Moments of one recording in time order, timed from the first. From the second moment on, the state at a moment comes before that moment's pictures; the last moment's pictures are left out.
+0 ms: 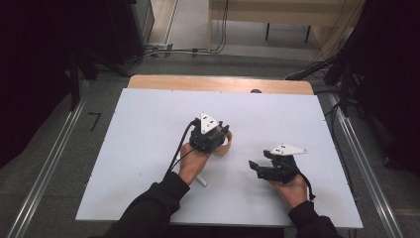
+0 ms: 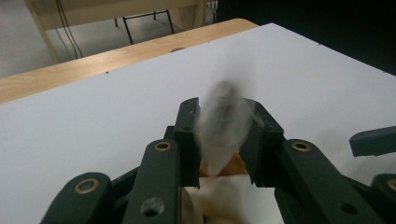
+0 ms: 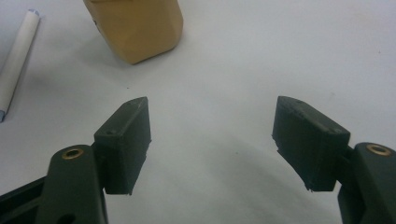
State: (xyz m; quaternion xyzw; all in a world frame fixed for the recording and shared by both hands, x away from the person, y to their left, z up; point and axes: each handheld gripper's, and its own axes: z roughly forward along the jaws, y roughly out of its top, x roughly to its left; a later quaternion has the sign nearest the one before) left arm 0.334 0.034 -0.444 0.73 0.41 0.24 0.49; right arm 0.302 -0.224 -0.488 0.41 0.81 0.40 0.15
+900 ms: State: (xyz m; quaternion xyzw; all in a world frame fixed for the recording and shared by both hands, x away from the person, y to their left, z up) left arm 0.307 0.040 -0.431 0.72 0.39 0.25 0.51; right arm 0.301 -0.225 -0.487 0.41 0.80 0.41 0.15
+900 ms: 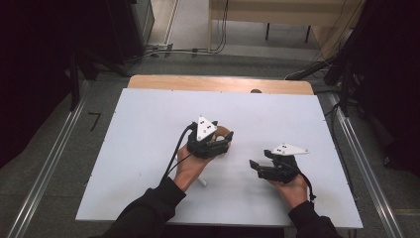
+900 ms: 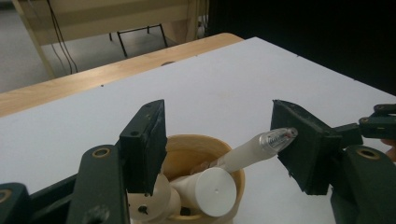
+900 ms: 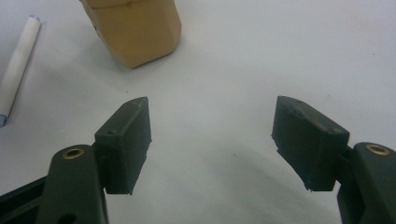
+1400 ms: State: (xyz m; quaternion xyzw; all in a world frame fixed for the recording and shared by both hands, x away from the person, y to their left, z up) left arm 0.286 0.058 -0.426 0.72 0.40 0.24 0.52; right arm 0.299 -0.224 -0.486 0.41 0.80 0.41 0.15
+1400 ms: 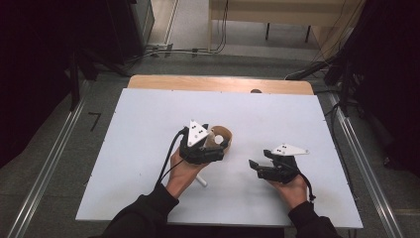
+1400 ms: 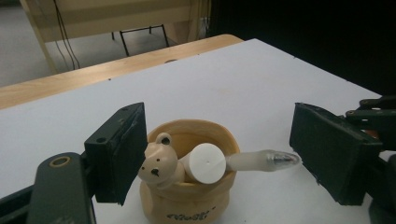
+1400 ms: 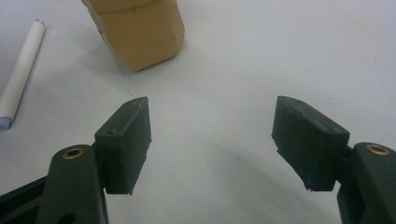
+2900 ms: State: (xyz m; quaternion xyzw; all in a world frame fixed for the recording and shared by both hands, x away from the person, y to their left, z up) left arm 0.281 0.147 -0.464 0.68 0.51 0.27 0.45; right arm 0.275 -0.146 -0.490 0.33 0.84 0.43 0.12
